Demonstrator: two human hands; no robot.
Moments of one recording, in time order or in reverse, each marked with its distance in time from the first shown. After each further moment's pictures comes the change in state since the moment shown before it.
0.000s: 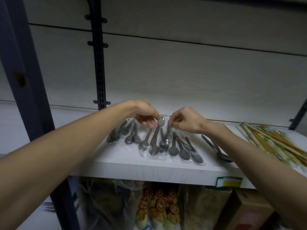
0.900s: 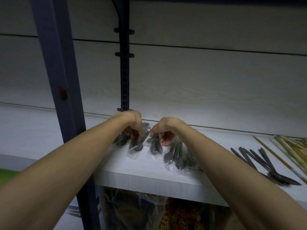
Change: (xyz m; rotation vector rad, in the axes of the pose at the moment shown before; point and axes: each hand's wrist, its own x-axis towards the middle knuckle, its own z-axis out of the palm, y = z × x) left_hand -0.018 -0.075 -0.064 0.454 0.189 -0.292; right_hand 0.095 -0.124 0.064 0.204 -0.460 0.574
